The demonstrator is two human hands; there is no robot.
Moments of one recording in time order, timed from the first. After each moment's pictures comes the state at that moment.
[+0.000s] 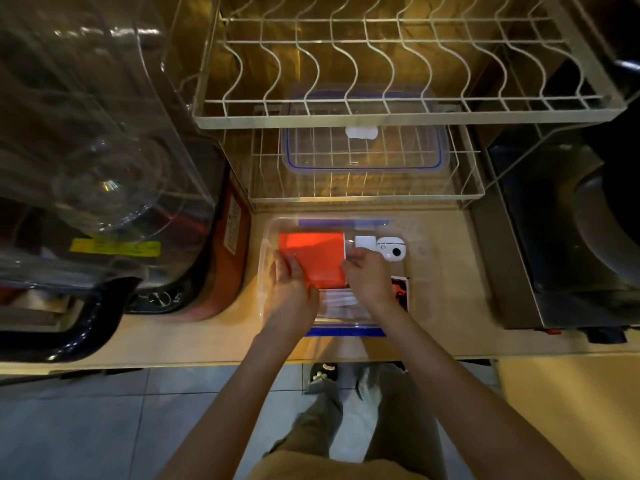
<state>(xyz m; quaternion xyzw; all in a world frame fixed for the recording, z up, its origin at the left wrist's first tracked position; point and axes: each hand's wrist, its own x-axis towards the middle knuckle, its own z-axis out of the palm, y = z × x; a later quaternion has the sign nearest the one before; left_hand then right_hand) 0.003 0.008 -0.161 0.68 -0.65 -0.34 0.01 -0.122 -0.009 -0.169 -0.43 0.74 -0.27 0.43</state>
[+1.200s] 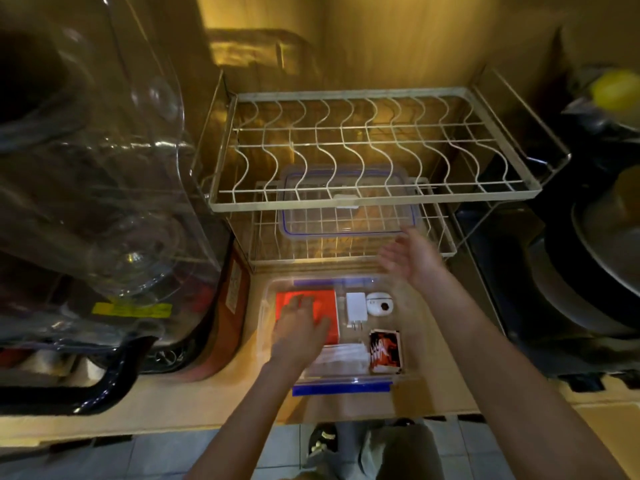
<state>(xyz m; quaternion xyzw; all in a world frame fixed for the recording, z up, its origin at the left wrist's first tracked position) -0.017 -0.013 -0.126 0.67 -0.65 -0.34 0.09 -0.214 -0.083 -0.093 -0.12 0.62 -0.50 0.60</state>
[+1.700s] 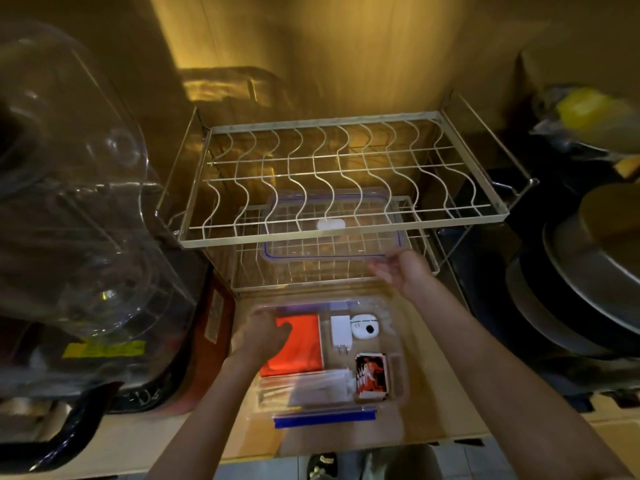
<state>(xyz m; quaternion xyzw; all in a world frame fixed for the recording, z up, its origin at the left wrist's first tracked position) -0.001 -0.062 -0.122 0.70 -0.64 -0.30 -0.04 -0.241 -0.101 -0.091 -0.06 0.60 -0.50 0.62</state>
